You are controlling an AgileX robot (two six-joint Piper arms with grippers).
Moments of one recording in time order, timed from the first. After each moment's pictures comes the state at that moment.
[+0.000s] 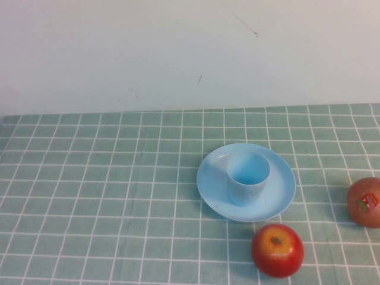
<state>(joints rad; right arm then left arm) 0.02 -0.01 0.03 -0.11 0.42 -0.12 -0.18 0.72 -0.99 0.13 0.76 -0.25</state>
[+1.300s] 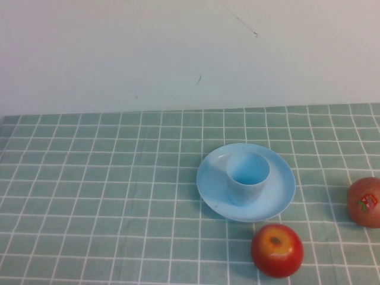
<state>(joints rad) 0.02 -0.01 0.03 -0.11 0.42 -0.12 -0.01 -0.01 0.02 0.09 0.39 -0.35</state>
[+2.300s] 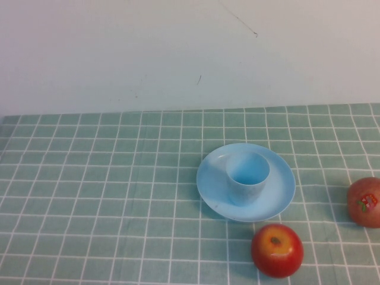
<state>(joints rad) 0.02 -0.01 0.03 -0.11 0.42 -0.12 -0.01 -0.01 0.02 0.10 0.38 -0.33</state>
